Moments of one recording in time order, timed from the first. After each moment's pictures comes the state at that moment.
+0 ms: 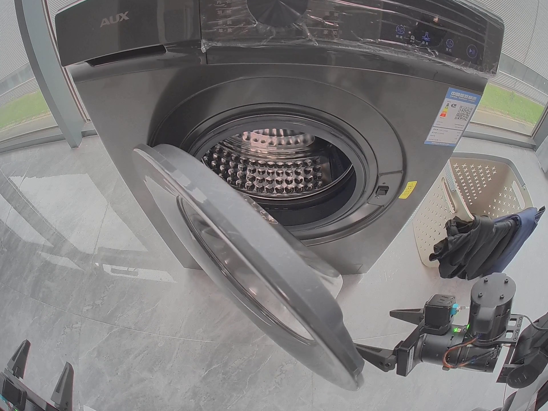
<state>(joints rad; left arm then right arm) 0.00 0.02 -0.02 0.00 -0.01 -0.02 0.71 1.65 -0.15 -1.07 0.01 0.15</state>
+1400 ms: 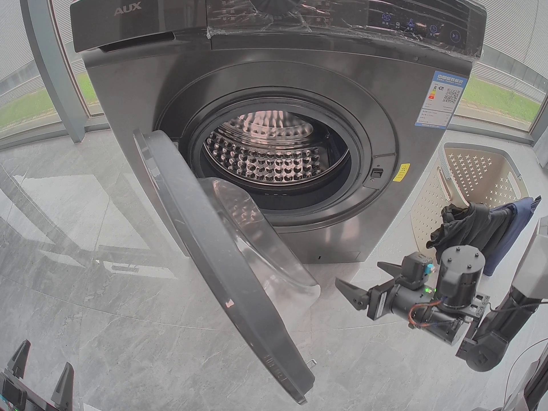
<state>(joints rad) 0.00 0.02 -0.02 0.00 -0.01 -0.02 0.62 1.93 -0.33 -1.38 -0.09 0.17</state>
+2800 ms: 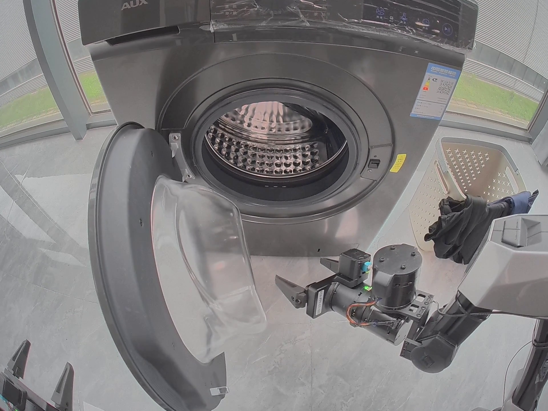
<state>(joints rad) 0.00 0.02 -0.02 0.00 -0.01 -0.02 0.75 2.12 -0.64 -1.29 -0.10 0.20</state>
